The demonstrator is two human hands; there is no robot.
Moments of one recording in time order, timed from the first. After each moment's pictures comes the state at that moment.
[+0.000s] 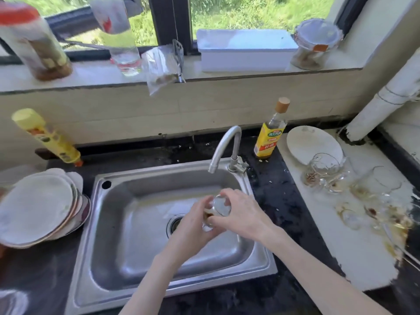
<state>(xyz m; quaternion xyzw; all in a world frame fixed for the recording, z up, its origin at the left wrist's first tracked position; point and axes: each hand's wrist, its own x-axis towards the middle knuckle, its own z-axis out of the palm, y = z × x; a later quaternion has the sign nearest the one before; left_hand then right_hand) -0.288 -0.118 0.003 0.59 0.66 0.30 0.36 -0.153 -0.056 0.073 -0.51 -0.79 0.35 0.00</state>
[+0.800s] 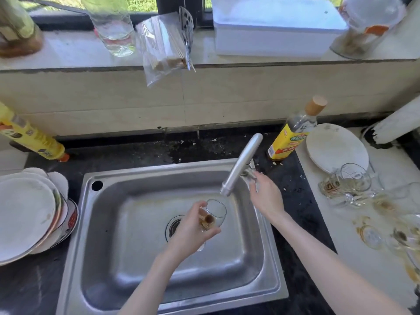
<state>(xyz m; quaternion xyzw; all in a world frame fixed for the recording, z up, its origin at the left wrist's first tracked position) -0.327 -0.067 -0.058 0.47 0.70 0.29 0.45 -0.154 0.064 -0.044 -0.61 -0.74 0.27 0.13</state>
